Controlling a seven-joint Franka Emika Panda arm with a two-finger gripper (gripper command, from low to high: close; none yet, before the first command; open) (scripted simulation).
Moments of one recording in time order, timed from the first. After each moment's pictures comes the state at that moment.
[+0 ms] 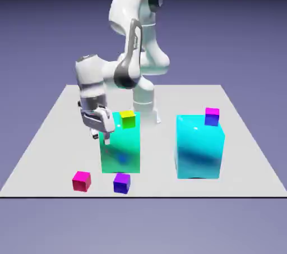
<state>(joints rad) -0.06 0.13 -0.31 -2.32 0.50 2.50 1.18</state>
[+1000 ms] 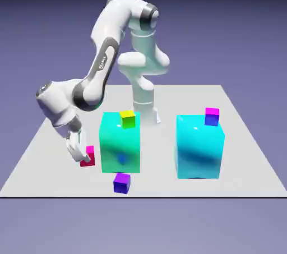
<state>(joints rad) -0.02 0.28 -0.42 -2.08 0.52 2.02 1.11</state>
